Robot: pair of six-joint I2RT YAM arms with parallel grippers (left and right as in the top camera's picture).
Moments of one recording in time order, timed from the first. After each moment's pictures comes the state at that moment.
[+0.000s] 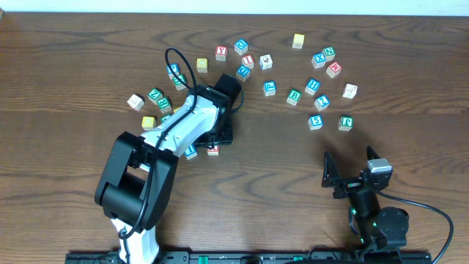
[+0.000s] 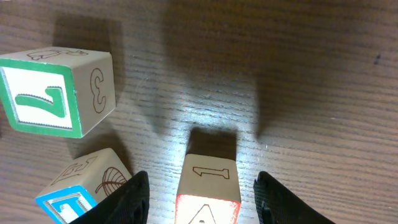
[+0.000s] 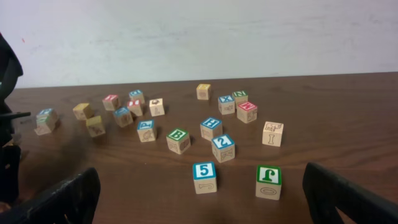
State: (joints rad) left arm -0.48 1.95 1.33 -0.94 -0.05 -0.59; right arm 0.07 0.01 0.01 -0.07 -0.10 0.12
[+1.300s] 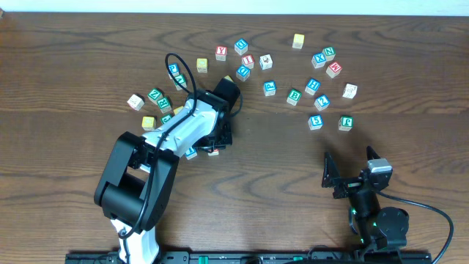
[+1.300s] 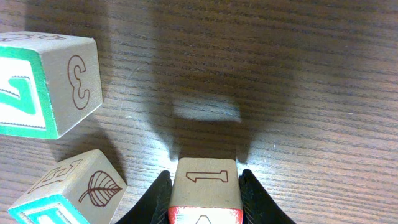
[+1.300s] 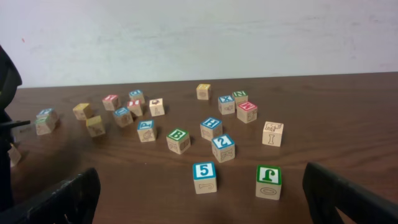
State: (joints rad) left arm -0.48 1.95 1.28 -0.89 -0.03 -0.59; right arm 0.07 0.01 0.01 -0.07 -0.10 0.12
